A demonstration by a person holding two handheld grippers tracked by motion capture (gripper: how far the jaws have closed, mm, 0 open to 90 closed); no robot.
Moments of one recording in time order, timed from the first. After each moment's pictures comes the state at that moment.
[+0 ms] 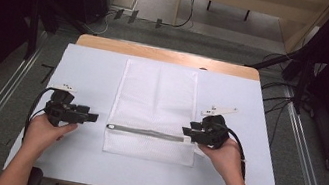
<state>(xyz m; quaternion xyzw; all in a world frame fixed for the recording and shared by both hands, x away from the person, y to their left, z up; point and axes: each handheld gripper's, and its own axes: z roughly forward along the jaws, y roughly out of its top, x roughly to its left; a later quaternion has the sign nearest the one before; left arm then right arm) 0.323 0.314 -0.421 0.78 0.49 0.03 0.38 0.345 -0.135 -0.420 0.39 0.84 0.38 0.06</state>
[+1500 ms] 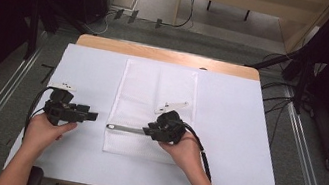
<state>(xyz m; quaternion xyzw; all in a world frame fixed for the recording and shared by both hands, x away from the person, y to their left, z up) 0.324 0.316 -0.419 0.78 0.50 0.03 0.38 0.342 -0.025 -0.433 0.31 0.87 0.38 0.00</state>
